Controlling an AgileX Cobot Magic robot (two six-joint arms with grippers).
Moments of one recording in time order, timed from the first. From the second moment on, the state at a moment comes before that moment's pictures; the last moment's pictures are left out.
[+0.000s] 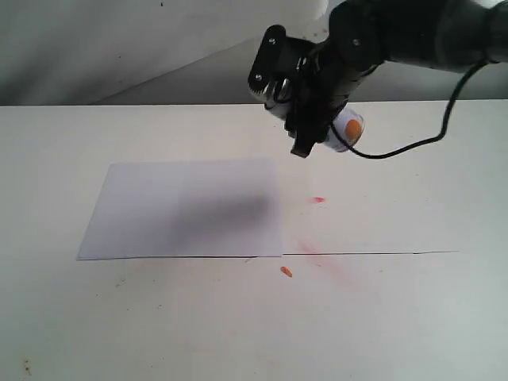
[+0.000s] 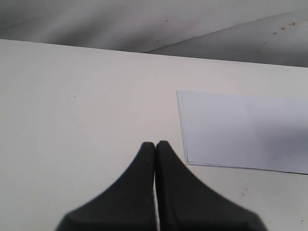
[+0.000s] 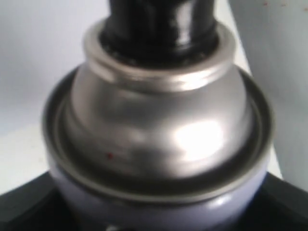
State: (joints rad) left arm -0.12 0.00 0.00 0.01 0.37 -0.11; right arm 0.50 2.00 -1.63 -0.24 0.71 -0.64
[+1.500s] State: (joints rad) left arm -0.12 0.00 0.00 0.01 0.37 -0.11; right arm 0.72 2.24 -1.82 -0.17 0.84 -0.83
